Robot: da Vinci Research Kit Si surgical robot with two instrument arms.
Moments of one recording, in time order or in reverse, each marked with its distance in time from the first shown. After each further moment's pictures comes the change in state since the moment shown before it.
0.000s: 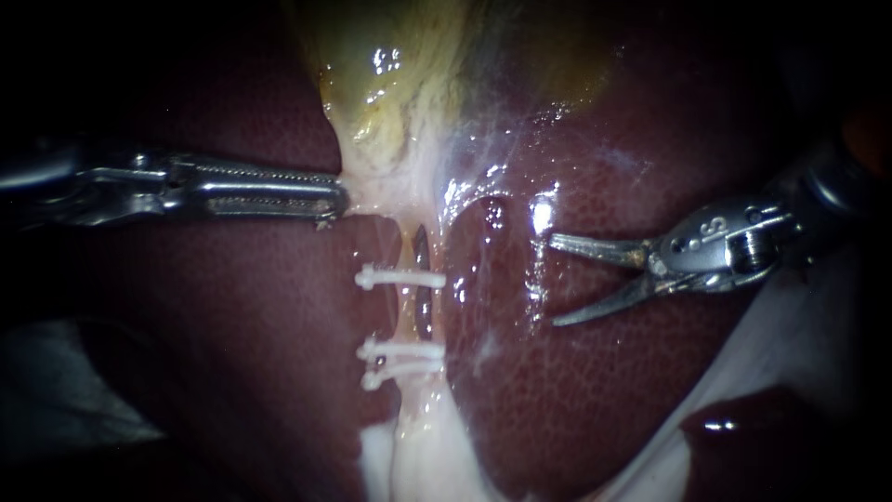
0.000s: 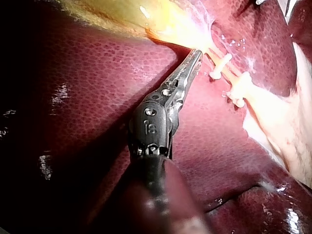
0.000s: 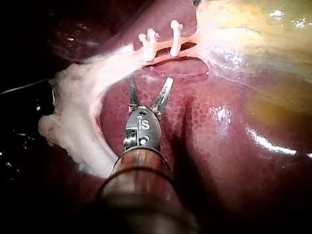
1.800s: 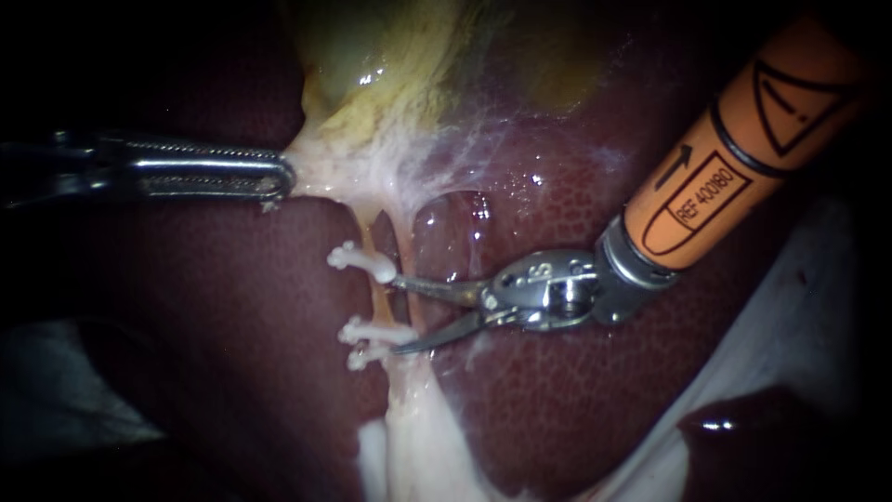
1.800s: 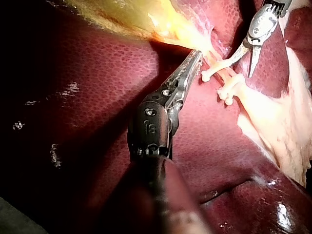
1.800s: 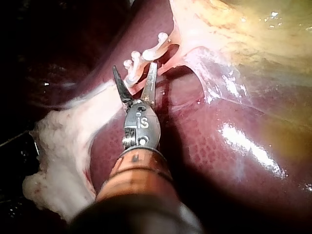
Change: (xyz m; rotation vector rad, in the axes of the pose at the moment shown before) right arm -0.001 -0.001 0.018 0.279 0.138 0.146; left arm 0.004 0.003 -0.007 0.016 0.020 -0.020
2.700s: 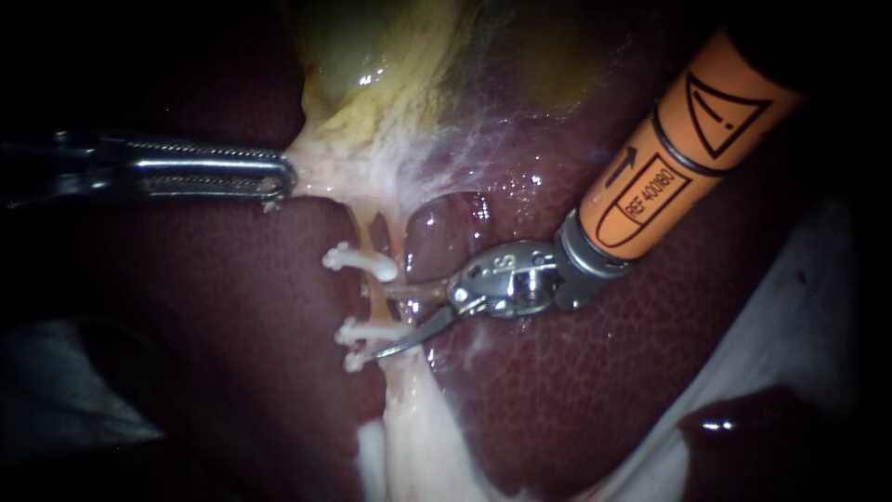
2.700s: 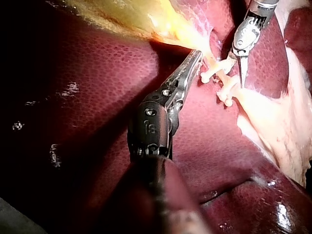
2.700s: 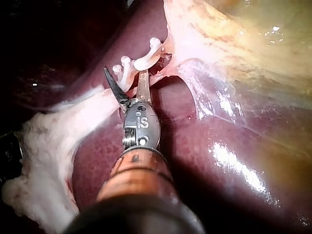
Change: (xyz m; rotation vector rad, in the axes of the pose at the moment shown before) right arm 0.000 0.002 0.004 0.164 0.053 -0.087; left arm 0.000 0.000 0.000 0.004 0.001 0.000
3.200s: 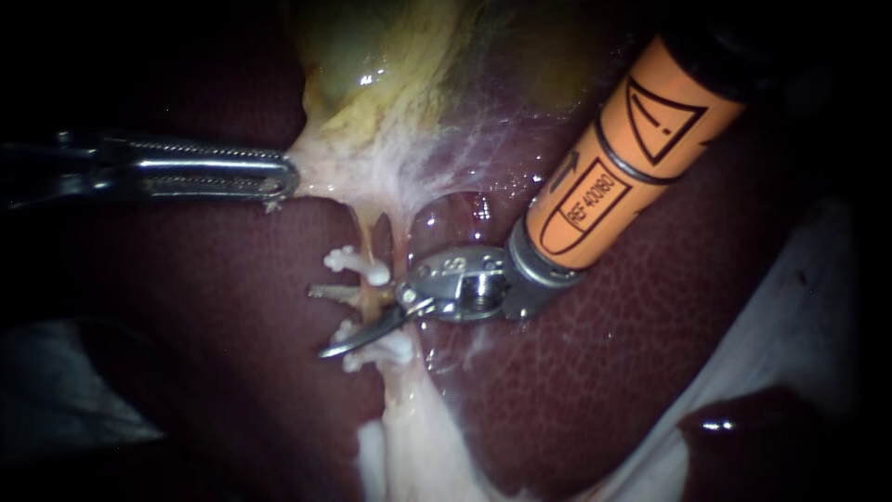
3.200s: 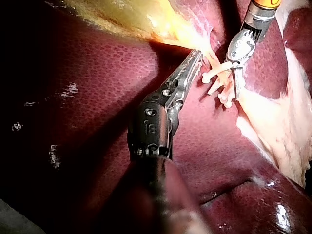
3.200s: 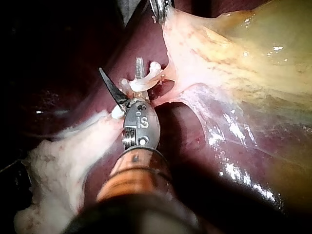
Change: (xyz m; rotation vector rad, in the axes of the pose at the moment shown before) right arm 0.003 0.000 0.004 0.001 0.068 0.086; left arm 0.000 0.000 0.000 0.001 0.000 0.000
